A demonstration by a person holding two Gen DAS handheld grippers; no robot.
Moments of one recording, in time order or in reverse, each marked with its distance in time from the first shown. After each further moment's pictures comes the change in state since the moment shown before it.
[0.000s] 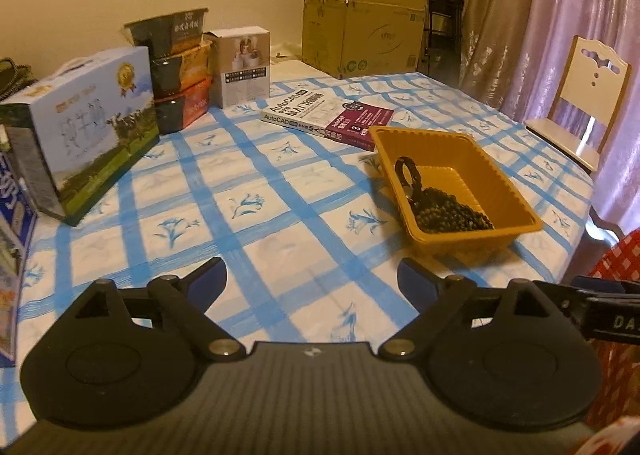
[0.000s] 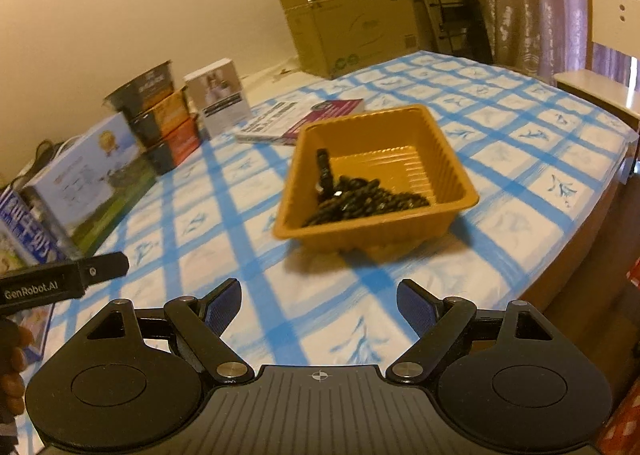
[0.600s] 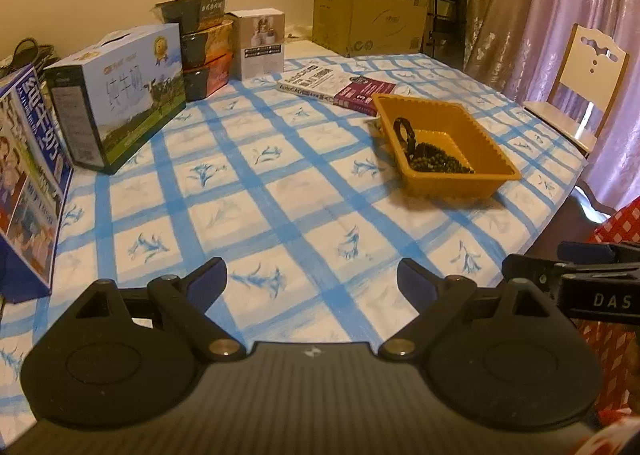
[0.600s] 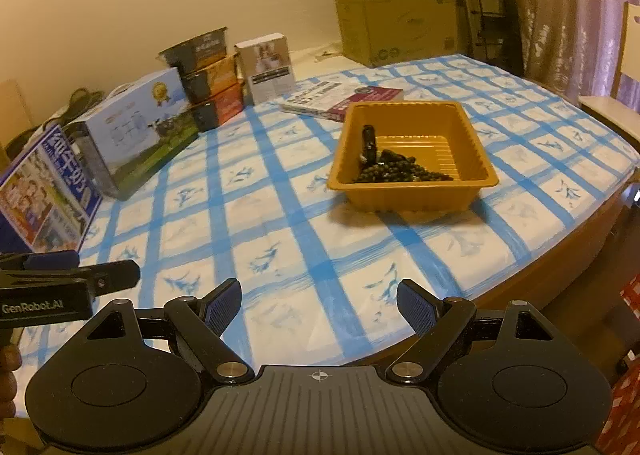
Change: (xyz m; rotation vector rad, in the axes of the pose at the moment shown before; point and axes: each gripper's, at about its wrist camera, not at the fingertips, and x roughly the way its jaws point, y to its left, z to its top) left arm -0.074 0.006 -0.053 -0.019 0.062 0.020; right arm -0.051 0.043 -0.039 -0.137 0.047 0.040
